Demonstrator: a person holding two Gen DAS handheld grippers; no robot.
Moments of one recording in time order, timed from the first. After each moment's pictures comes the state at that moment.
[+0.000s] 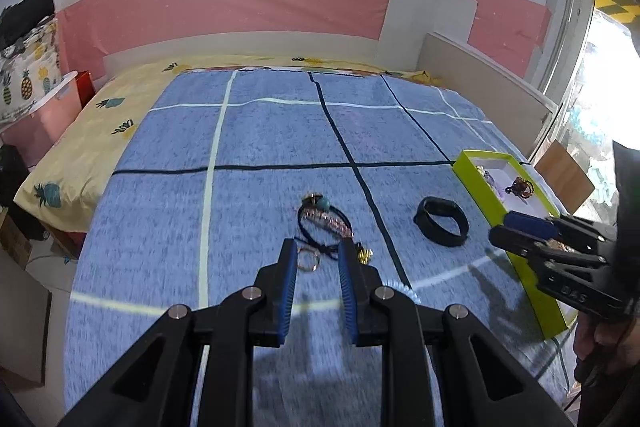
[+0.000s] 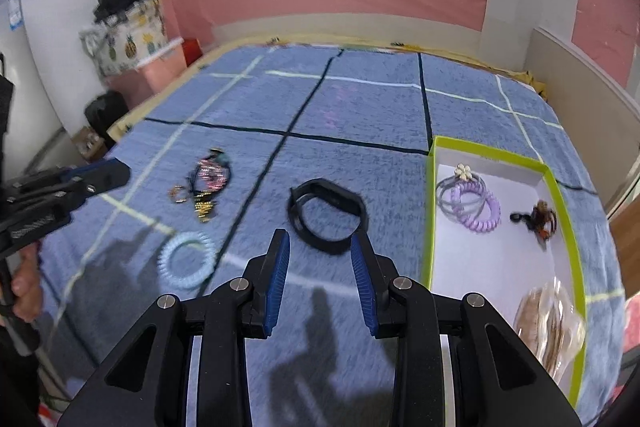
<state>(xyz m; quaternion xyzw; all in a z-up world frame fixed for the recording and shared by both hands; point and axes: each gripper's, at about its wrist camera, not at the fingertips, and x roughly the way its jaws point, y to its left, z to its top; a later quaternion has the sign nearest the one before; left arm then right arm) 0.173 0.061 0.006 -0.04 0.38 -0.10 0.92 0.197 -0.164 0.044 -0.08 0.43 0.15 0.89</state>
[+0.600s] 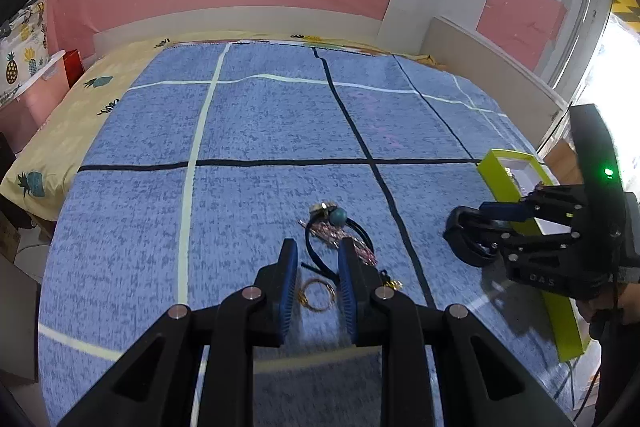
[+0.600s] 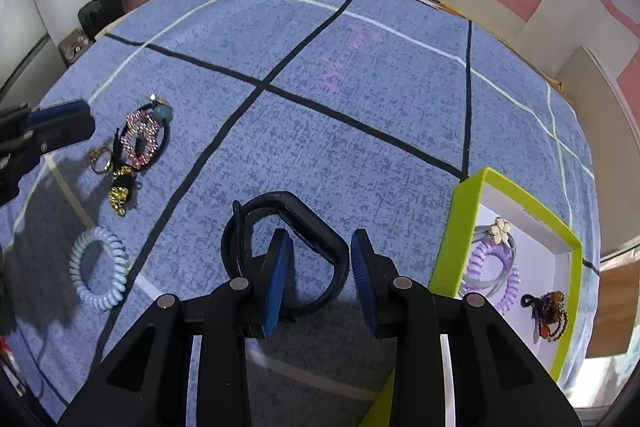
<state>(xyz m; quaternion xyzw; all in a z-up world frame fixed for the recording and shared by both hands) 0.225 0.065 -0.023 -0.05 0.42 -0.11 0.90 0.269 -0.143 0.003 -0.20 0.51 0.17 0.82</state>
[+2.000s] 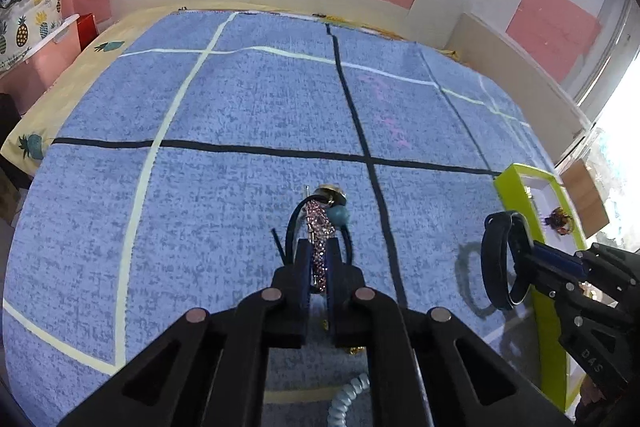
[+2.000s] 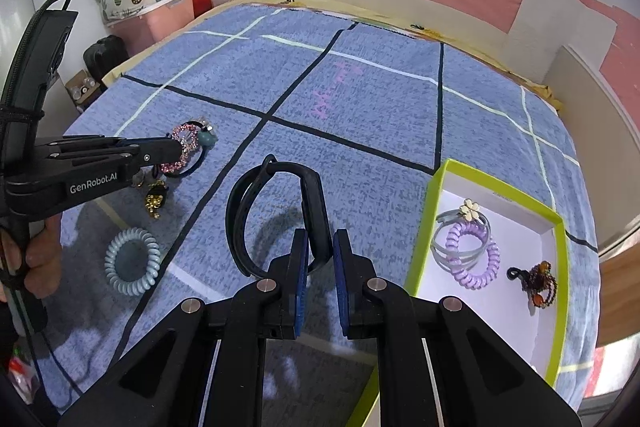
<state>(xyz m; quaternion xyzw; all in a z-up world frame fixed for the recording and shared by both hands) 0.246 0.034 -0.038 -0.09 0.46 -0.07 0.88 0.233 -0.165 0.035 -0.14 0.46 0.17 0.86</state>
